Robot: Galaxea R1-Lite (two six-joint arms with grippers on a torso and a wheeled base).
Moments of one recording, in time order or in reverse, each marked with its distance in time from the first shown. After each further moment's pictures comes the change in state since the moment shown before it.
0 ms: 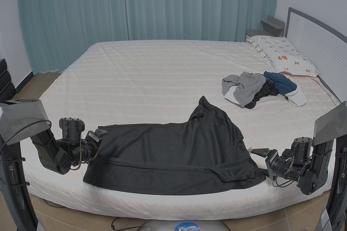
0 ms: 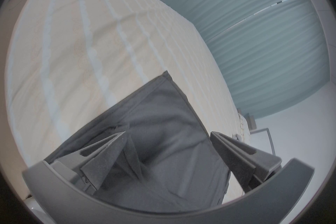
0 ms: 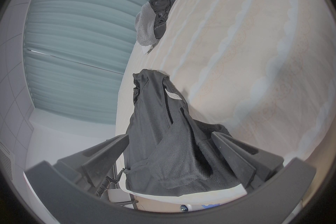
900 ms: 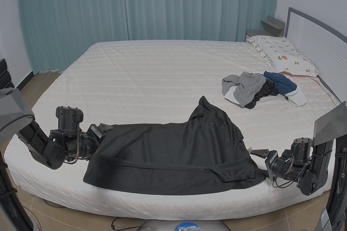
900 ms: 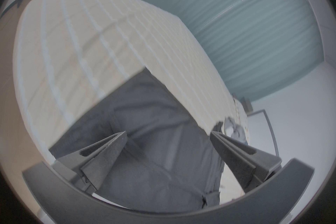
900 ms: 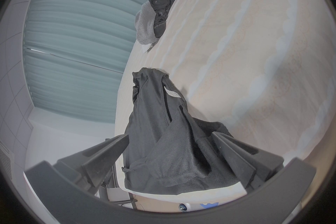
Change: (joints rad) left arm -0.080 -0.215 0.000 0.223 -0.023 0.088; right arm 0.002 0.001 0.006 0.000 0.001 -0.008
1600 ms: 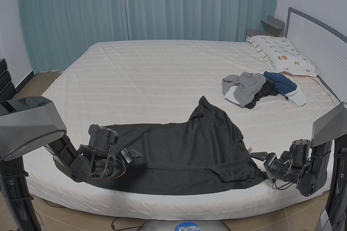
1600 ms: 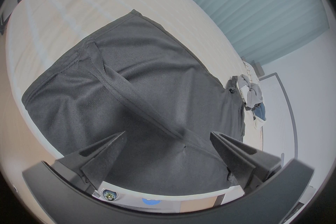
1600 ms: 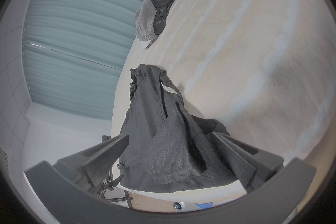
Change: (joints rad) left arm -0.207 0.141 -0.032 0.100 0.010 0.034; right arm 0.010 0.014 0.007 0.000 -0.005 -0.037
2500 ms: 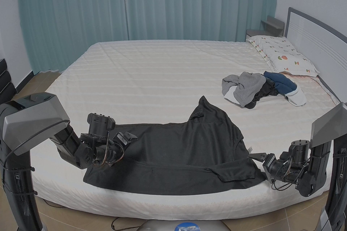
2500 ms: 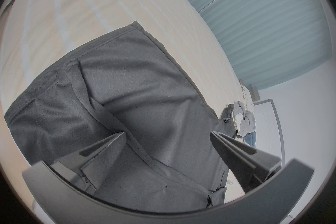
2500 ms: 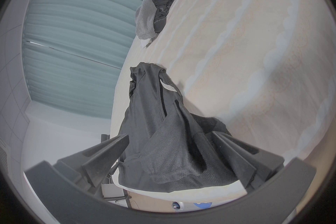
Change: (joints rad) left arm 0.081 0.087 -0.169 -0.016 0.003 -0.117; right arm 0.007 0.008 -0.001 0.000 -0.002 -0.007
